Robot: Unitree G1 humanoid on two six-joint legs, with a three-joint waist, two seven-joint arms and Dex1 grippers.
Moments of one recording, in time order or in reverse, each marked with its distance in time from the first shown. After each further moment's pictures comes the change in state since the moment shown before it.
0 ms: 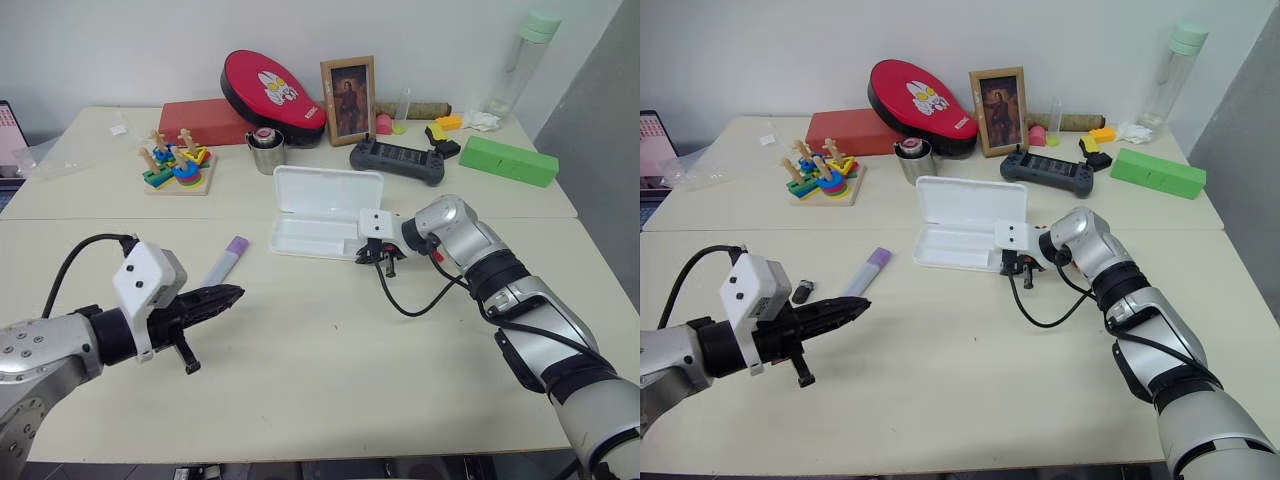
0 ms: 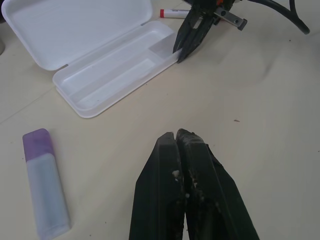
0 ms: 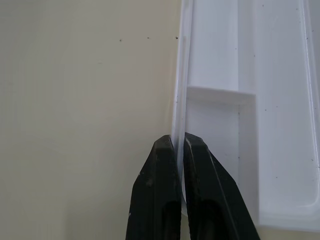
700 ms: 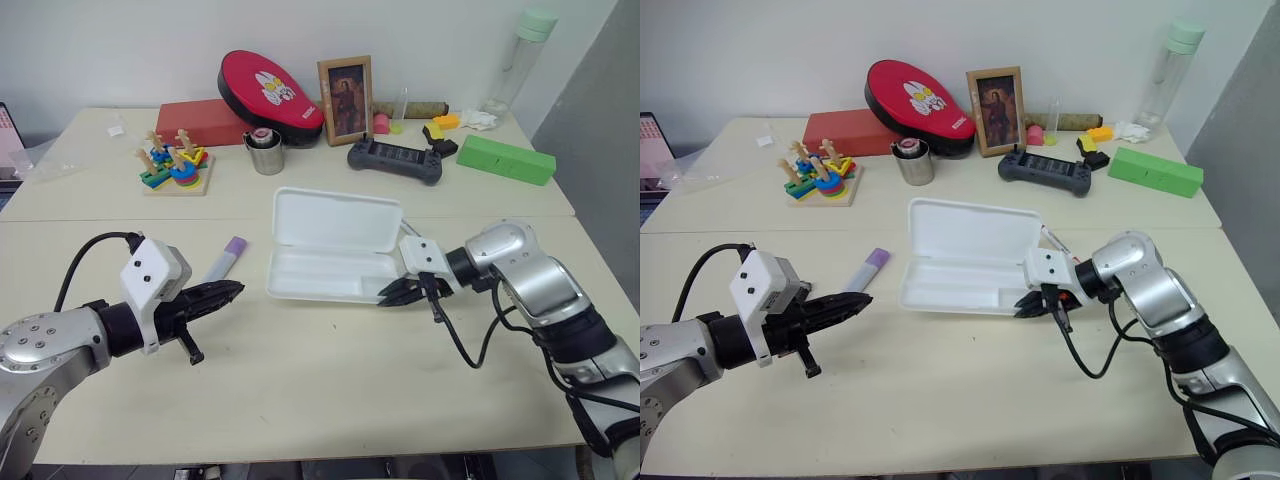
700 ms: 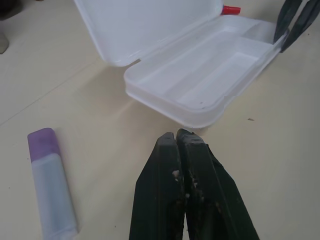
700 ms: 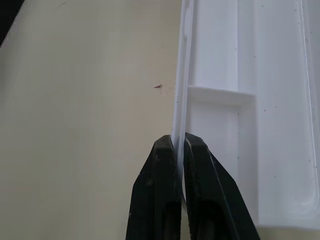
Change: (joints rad) left arm -0.048 -0.009 -0.058 0.066 0.068 -0.031 -0.018; right arm 0.426 -0.323 -0.113 -0.923 0.302 0.435 0.210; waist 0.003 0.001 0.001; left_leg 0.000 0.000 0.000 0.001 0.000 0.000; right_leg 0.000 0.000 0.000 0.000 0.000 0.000
